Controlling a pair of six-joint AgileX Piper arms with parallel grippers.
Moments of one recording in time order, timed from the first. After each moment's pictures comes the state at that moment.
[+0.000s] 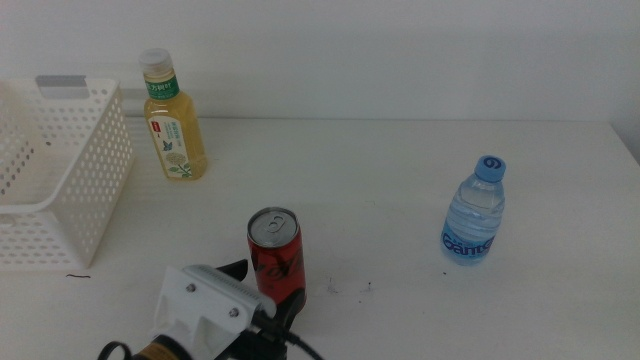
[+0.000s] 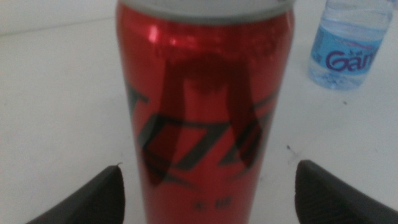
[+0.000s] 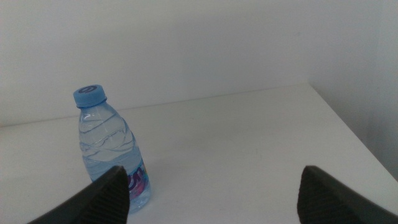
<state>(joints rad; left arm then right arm) -0.72 1.76 -0.19 -0.13 -1.21 -0.10 0.01 0.01 0.00 -0.05 0.20 0.19</state>
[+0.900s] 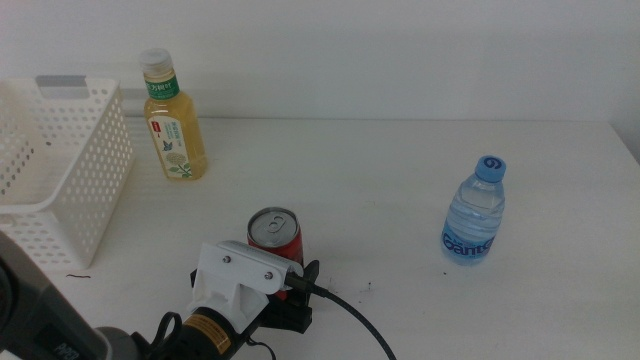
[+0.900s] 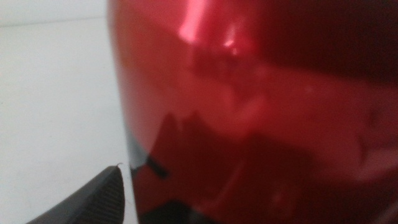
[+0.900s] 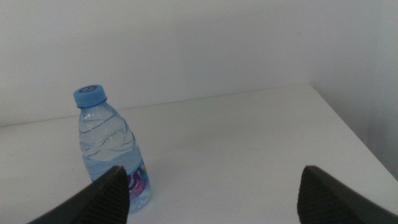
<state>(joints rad) -0.72 1.95 -0.38 -0.22 -1.21 -0.12 0.01 0.01 0.00 -0.05 0.20 0.19</state>
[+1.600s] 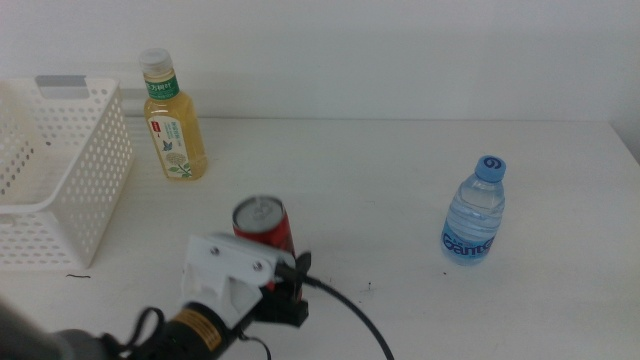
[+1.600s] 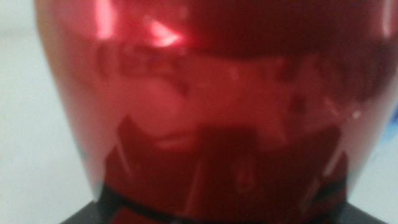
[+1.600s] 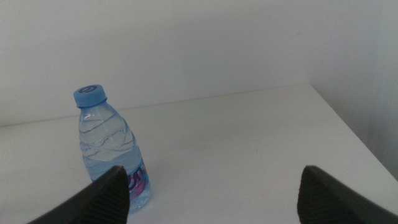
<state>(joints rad) -0.72 1.84 -0.35 -0.21 -1.14 -0.15 0.01 0.01 0.00 -0.05 0.20 0.19</state>
